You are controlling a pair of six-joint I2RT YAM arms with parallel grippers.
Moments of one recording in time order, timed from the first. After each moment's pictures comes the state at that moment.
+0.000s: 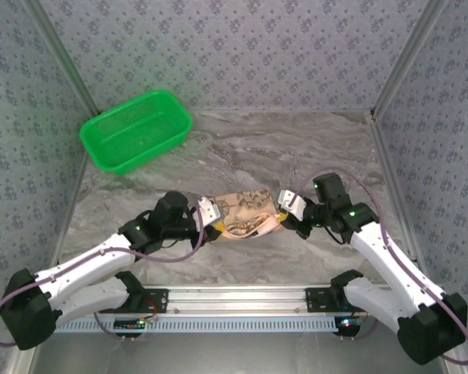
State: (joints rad) left arm -0.81 0.96 0.59 -0.23 0.40 0.12; right arm 0.40 0.93 0.76 -0.72 -0.55 -0.69
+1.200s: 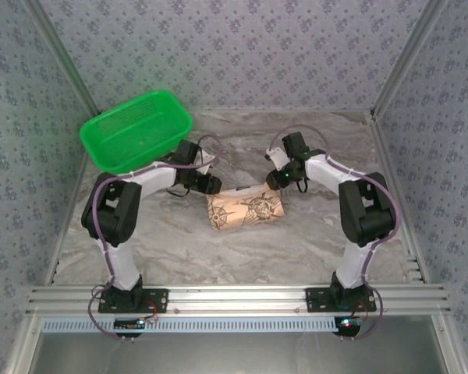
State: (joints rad) left arm -0.41 1.83 1.17 -0.37 0.41 -0.08; right arm 0.32 1.81 1.22 -0.50 -0.20 -0.23
